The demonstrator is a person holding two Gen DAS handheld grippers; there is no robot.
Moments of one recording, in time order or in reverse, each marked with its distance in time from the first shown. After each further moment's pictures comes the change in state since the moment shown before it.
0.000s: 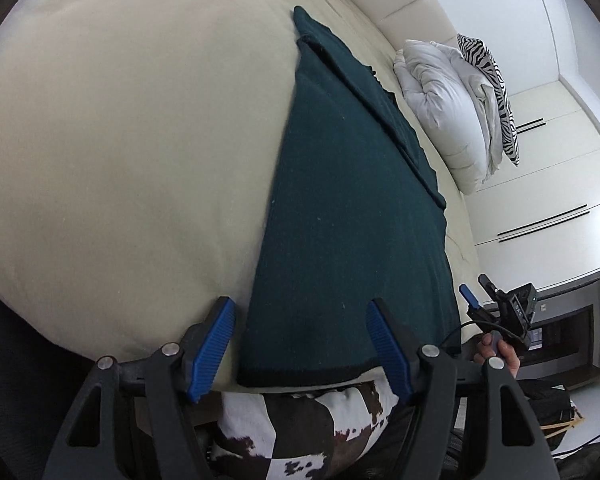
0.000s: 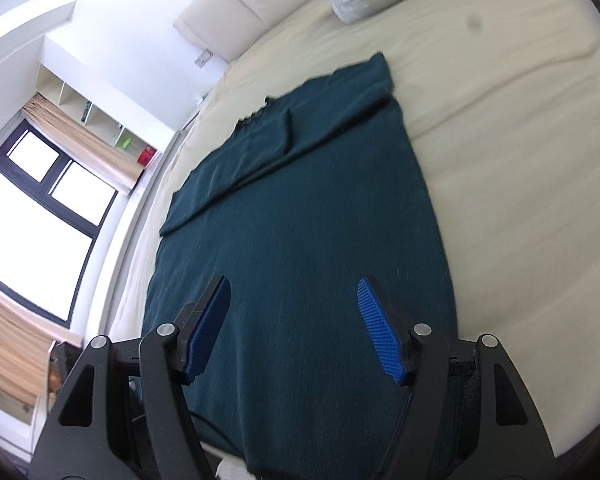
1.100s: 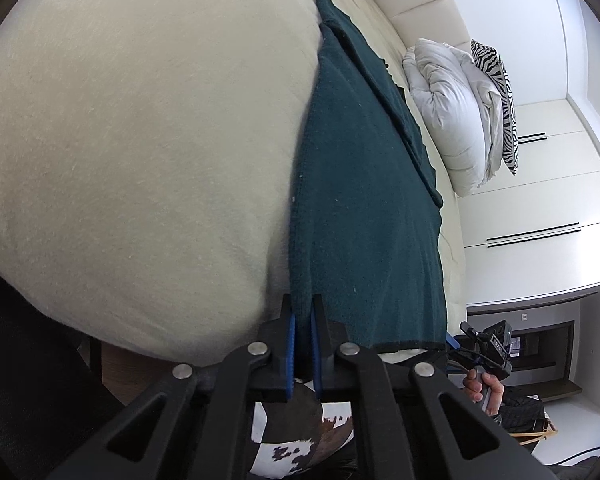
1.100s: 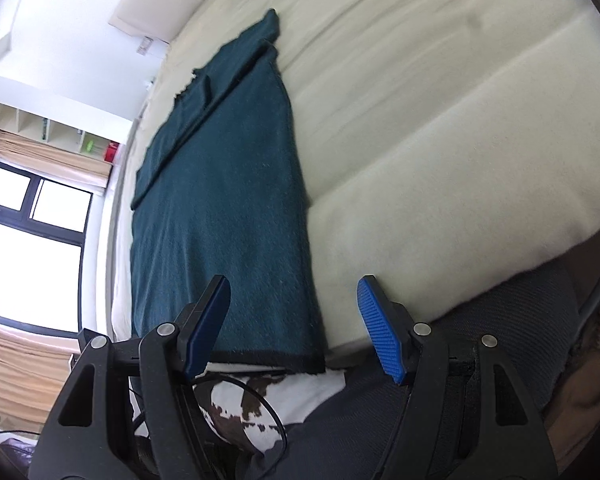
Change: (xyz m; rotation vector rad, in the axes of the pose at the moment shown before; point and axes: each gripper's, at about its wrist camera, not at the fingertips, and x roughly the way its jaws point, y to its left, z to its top) left arm 0.003 0.015 -0.001 -0.073 0.055 -0.041; right arm -0.072 -0.082 -0.038 0.209 0.202 -0.084
